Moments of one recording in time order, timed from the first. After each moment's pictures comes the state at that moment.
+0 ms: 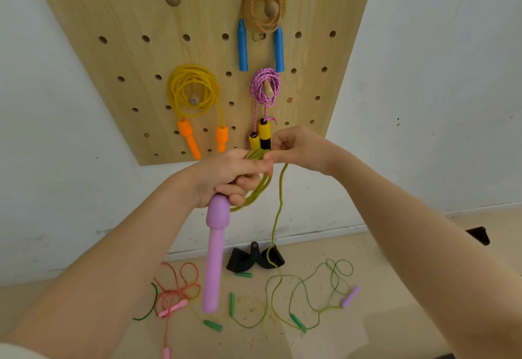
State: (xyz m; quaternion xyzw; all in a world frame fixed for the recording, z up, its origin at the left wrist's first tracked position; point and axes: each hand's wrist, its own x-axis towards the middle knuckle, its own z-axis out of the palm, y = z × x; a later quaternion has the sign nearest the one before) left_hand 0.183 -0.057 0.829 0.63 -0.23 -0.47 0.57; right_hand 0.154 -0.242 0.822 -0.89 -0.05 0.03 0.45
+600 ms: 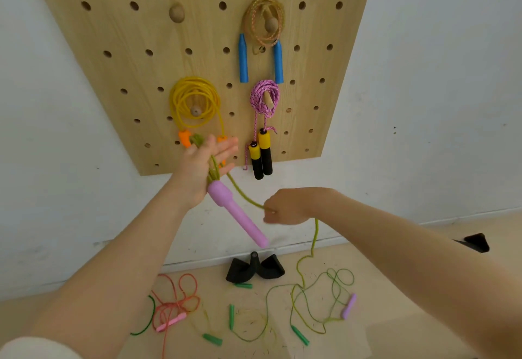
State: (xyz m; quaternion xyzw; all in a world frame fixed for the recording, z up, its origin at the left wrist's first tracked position) left_hand 0.229 -0.049 0.793 0.59 -0.12 -0.21 0.77; right_hand 0.142 -0.205 0.786 -0.95 -0.08 0.31 0.04
